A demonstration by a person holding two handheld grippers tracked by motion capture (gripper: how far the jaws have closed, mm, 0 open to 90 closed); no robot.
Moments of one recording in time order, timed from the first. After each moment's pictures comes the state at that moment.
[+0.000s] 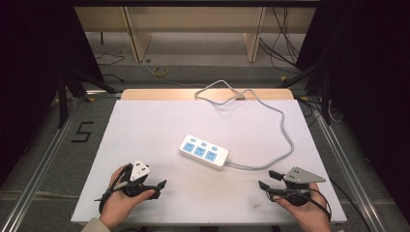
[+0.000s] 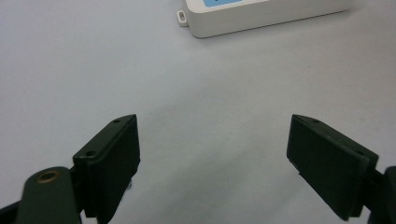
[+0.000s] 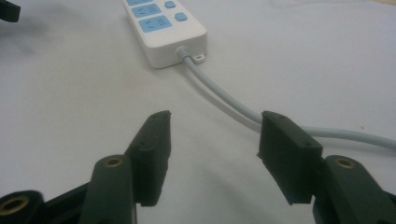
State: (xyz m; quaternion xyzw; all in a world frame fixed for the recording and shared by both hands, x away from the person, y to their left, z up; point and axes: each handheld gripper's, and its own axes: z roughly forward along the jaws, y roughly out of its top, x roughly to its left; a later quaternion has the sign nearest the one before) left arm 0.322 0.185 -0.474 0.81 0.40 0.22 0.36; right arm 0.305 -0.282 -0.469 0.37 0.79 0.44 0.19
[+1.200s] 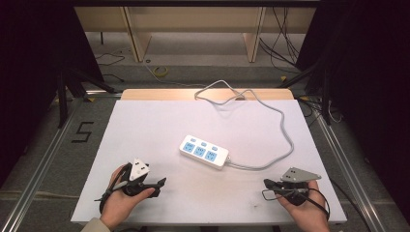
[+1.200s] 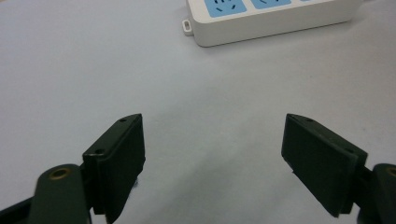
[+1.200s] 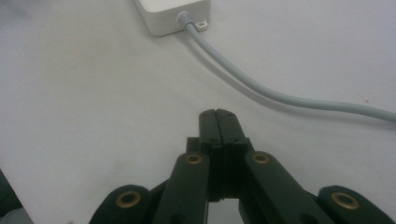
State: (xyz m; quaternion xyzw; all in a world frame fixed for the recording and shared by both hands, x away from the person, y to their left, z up) left arm 0.322 0.185 -0.471 0.80 0.41 0.22 0.37; right arm 0.303 -0.278 -0.464 0.38 0.83 0.38 0.17
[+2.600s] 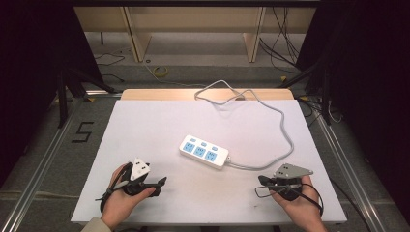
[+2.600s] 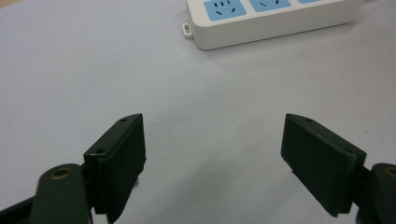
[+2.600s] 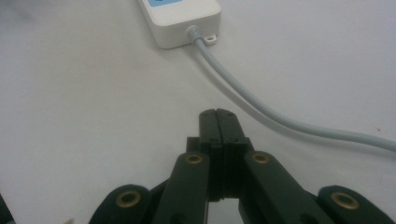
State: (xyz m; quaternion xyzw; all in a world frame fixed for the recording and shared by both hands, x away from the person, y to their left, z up) left arm 0.323 0.183 -0.471 0.80 0.40 0.23 0.37; right arm 0.313 -0.263 -0.458 0.36 0.83 0.38 0.17
